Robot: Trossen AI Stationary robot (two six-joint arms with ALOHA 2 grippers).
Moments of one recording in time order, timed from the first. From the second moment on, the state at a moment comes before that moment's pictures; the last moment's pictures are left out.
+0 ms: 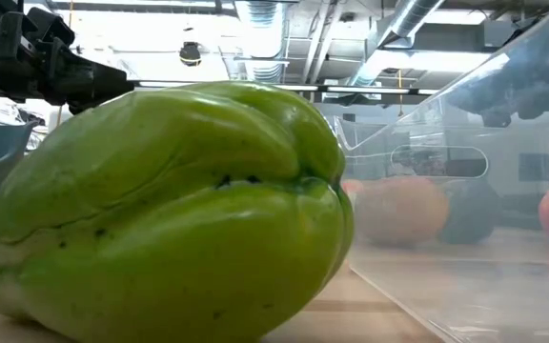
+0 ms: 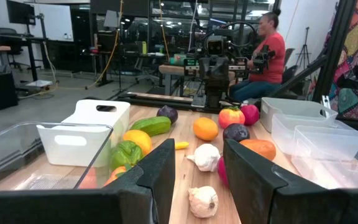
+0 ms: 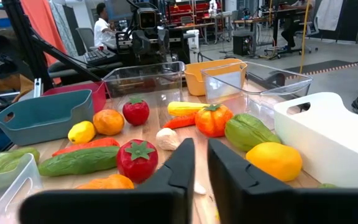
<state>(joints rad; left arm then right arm) 0.07 0.00 0.01 0.04 -0.07 -0.08 0.03 0.01 0.06 -0.13 0.18 0.12</state>
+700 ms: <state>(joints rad) 0.07 0.00 0.01 0.04 -0.07 -0.08 0.03 0.12 0.22 -0.33 0.10 0.25</state>
